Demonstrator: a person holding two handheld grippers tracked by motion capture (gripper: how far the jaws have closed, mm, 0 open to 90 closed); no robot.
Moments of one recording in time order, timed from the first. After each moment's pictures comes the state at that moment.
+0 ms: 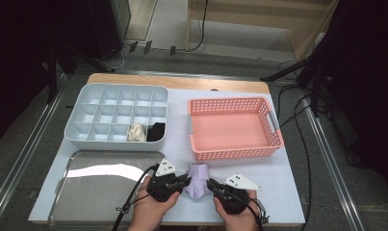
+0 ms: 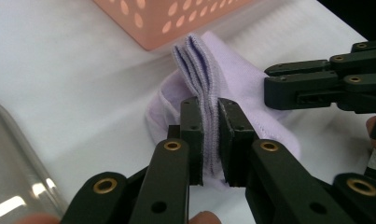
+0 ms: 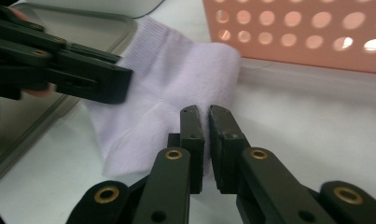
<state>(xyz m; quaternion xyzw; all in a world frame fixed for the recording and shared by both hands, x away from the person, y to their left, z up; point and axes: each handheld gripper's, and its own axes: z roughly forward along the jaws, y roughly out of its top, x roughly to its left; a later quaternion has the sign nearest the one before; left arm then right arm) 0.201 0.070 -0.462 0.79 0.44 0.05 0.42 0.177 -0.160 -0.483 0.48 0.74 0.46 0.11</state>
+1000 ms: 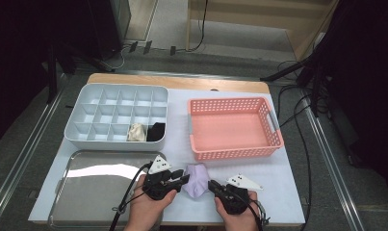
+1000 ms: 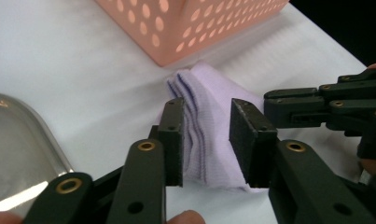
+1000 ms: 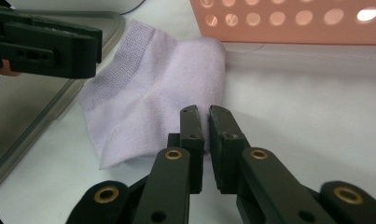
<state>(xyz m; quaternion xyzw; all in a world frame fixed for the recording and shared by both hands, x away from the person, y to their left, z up) 0.200 0.077 -0.454 0.77 0.45 0.06 0.45 0.176 -0.163 -0.488 0.51 0.72 0.45 0.09</state>
